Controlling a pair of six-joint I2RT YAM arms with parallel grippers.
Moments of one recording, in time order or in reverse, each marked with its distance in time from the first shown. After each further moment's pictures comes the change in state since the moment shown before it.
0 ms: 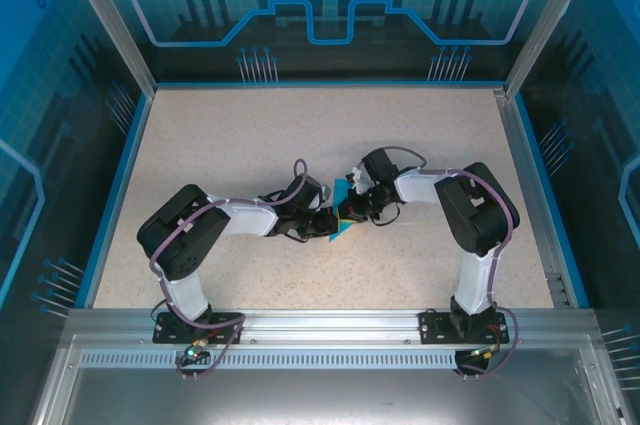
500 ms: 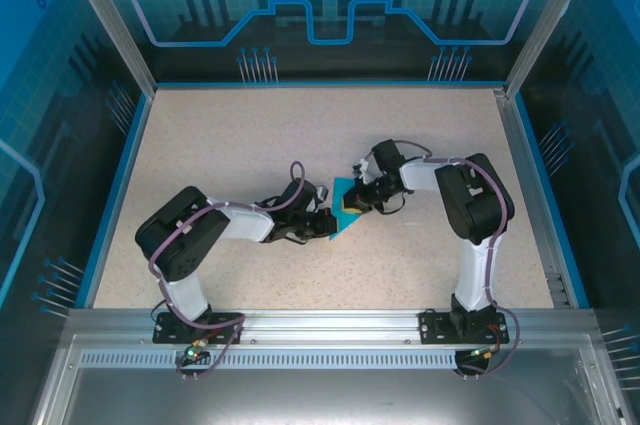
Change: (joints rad) left arm 0.000 -0.010 -0.077 0.144 -0.014 -0.013; right arm -0.106 0.092 0.108 -0.053 -0.093 -0.026
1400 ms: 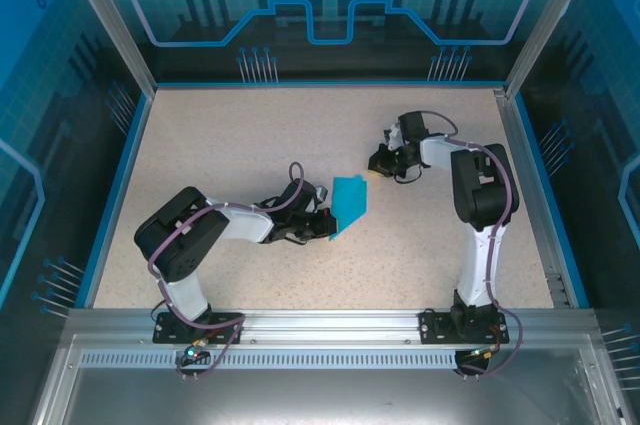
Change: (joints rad) left arm 0.000 -0.007 0.003 -0.012 0.002 -0.016; right arm -0.179 0.088 0.221 -0.009 0.227 -0.007
